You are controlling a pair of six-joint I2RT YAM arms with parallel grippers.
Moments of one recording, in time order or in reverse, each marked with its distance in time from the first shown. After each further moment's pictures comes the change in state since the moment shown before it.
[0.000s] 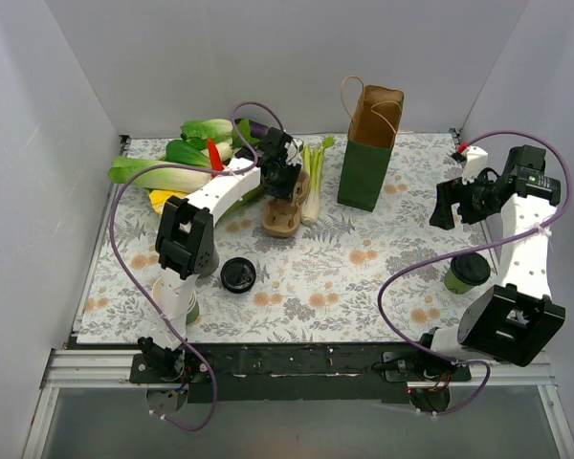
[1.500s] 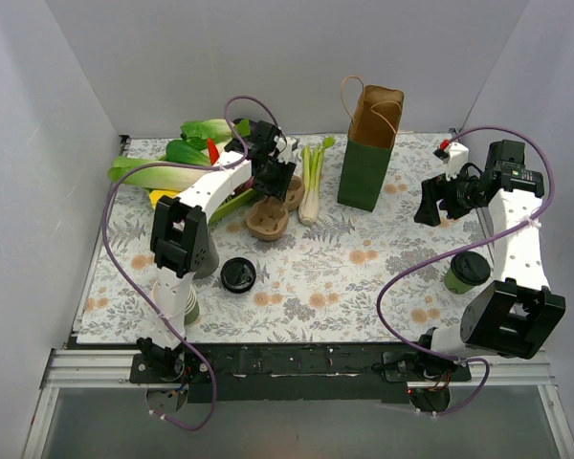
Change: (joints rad) left arm 0.055 -0.013 0.045 -0.126 0.085 0.122; right arm 0.105 0.038 0.005 0.035 -0.040 0.026
